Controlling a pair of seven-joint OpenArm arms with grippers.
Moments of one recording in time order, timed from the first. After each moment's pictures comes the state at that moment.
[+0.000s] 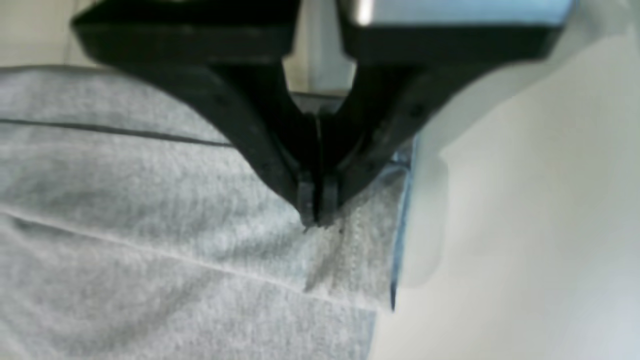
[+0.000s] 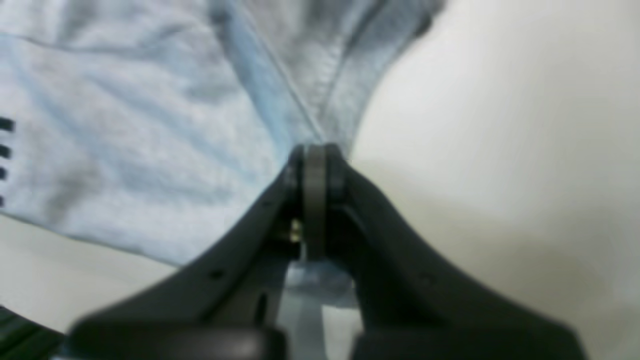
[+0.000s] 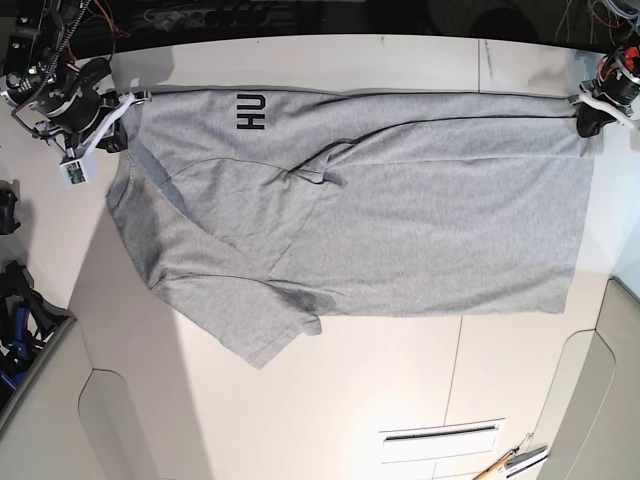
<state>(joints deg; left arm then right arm) 29.9 -25.3 -32.0 79.9 -39.8 -29.5 37.3 -21.6 12.9 21.2 105.1 20.8 28.6 -55.3</state>
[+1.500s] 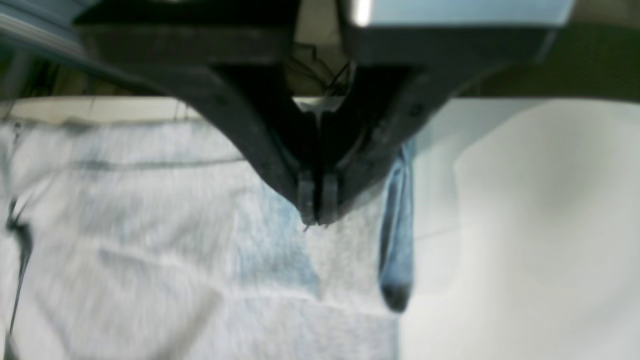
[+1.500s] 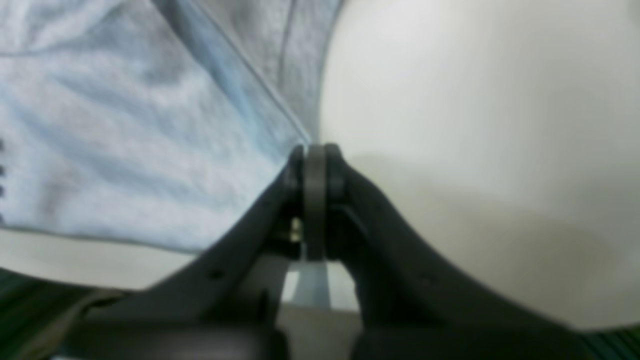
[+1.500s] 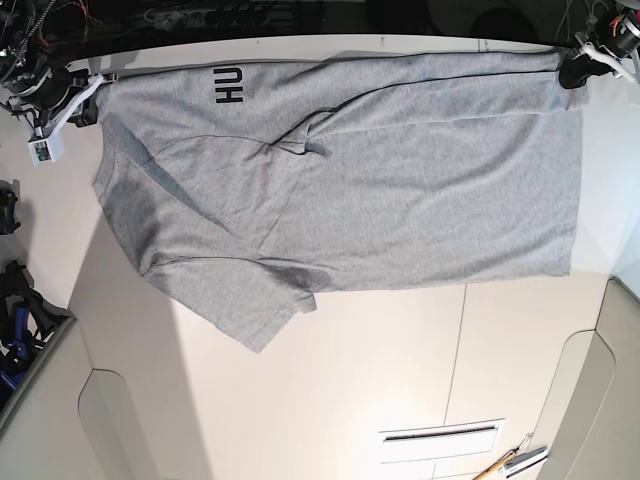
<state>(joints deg) 37.6 -24.0 -39.2 82.8 -55.8 -35.2 50.7 -25.5 15.5 28.2 105.5 27.3 28.6 -60.0</state>
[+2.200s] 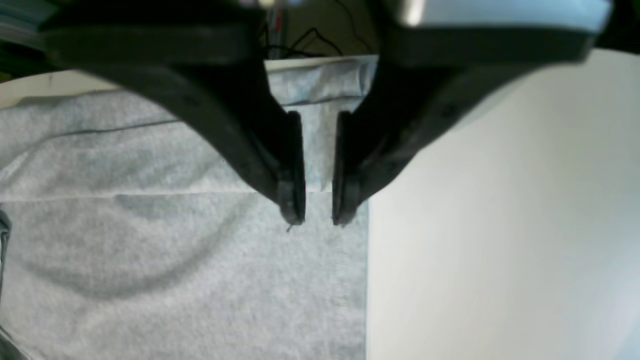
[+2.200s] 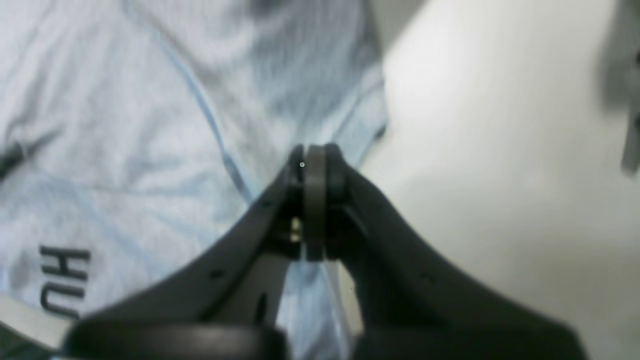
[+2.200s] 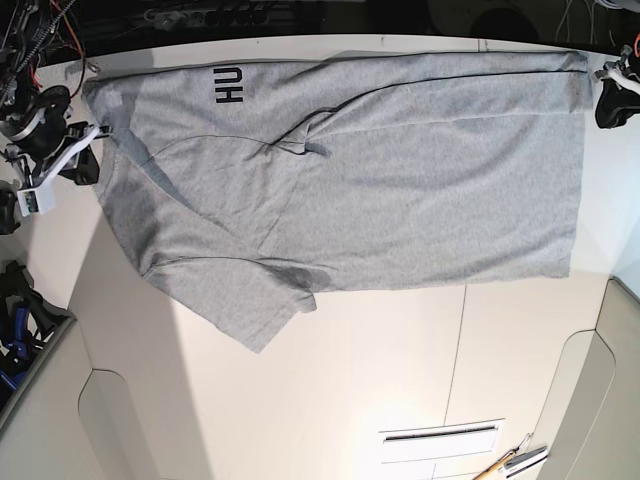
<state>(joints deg) 36.3 -23.8 -49.0 97.3 -51.7 -35.0 50.2 -15.9 15.4 28.2 105.6 31.1 28.8 -60.0</state>
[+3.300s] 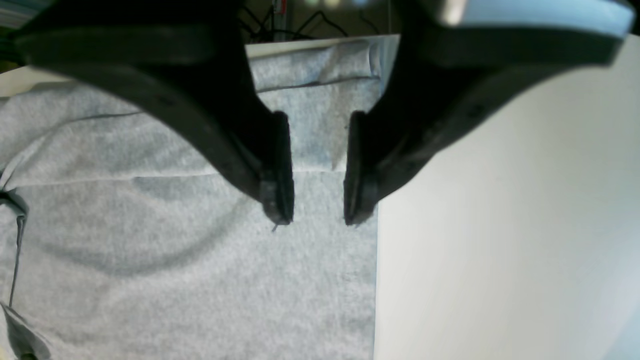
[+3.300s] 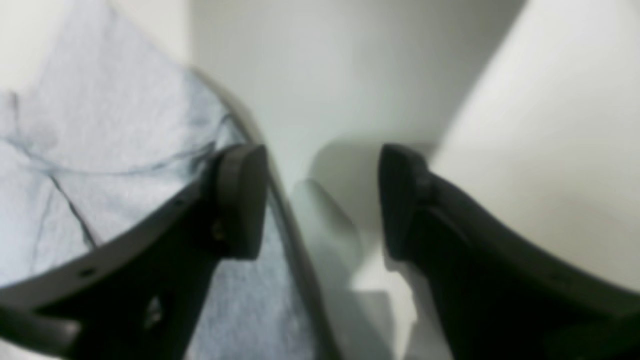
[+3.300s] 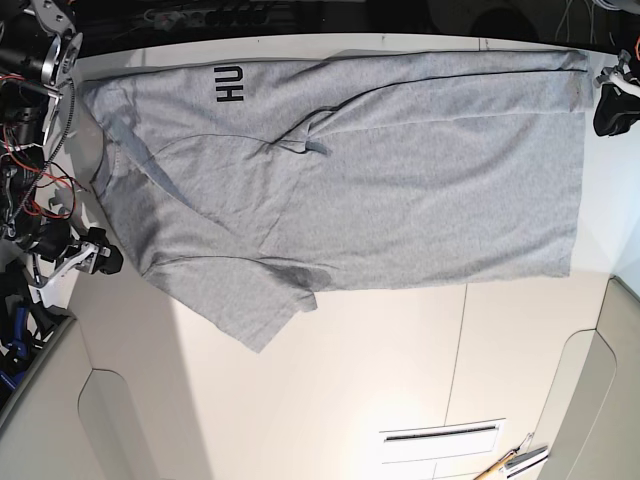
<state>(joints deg) 36.0 -23.8 -48.9 97.3 -53.2 -35.0 48.6 20.5 22.8 16.7 50.6 32.2 33.4 -50.6</state>
